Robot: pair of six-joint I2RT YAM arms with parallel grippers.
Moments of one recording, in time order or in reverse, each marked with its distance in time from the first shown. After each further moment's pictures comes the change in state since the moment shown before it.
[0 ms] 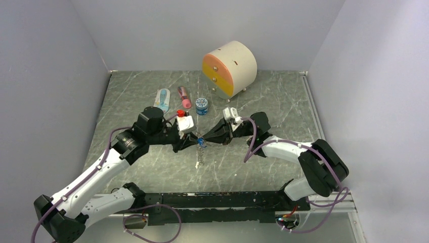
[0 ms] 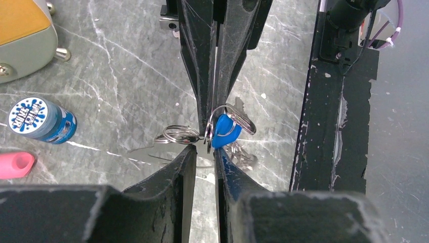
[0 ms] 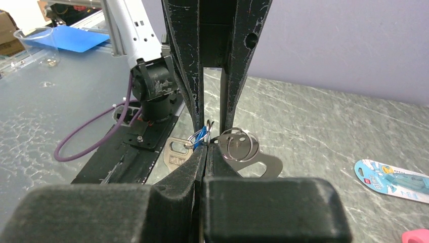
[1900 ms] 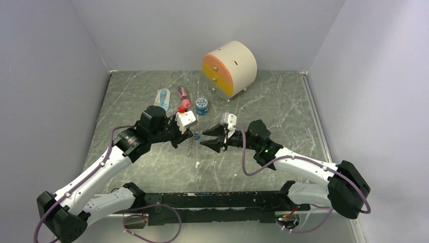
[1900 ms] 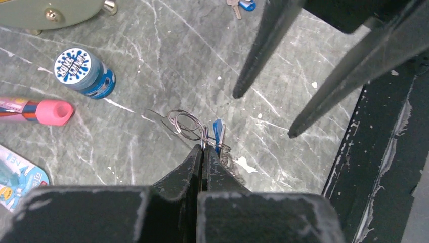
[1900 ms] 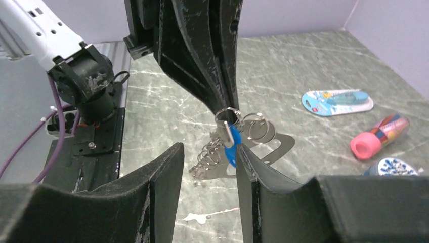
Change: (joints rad) left arm 0.016 0.033 -0.001 -0.016 -0.193 -0.006; right arm 0.147 -0.289 -0.039 -0.554 0.519 -0.235
